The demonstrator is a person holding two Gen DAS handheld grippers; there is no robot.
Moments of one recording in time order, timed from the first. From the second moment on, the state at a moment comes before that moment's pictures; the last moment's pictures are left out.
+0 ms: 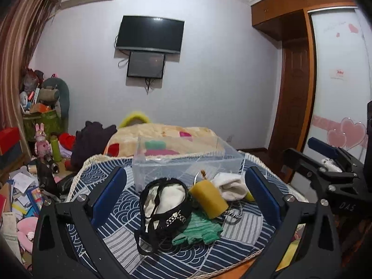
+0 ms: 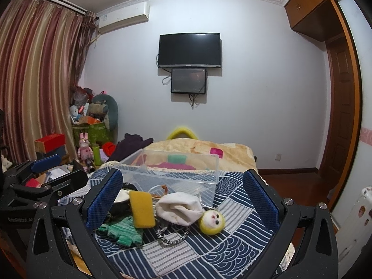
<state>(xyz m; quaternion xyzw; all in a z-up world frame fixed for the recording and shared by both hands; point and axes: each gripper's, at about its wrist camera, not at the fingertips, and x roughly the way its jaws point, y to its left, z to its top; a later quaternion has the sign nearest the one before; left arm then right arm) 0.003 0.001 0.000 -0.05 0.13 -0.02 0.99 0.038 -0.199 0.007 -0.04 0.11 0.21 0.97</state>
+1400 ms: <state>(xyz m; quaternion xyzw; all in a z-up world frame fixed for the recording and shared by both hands) 0.074 0.035 -0.091 -0.13 0.29 -0.05 0.95 0.101 -0.136 -0.071 -0.06 0.29 0.31 0.90</state>
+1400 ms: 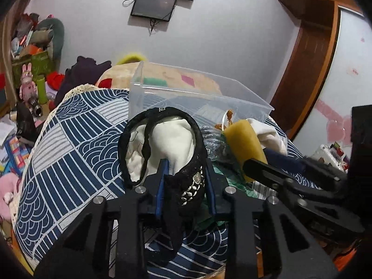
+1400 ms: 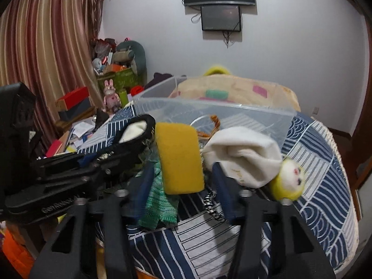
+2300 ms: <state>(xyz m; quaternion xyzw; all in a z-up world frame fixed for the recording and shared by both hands) 0.059 0.032 -0.007 -0.07 0.20 -0.06 0.98 0.111 -0.178 -0.016 -0.02 0.24 0.27 0.93</state>
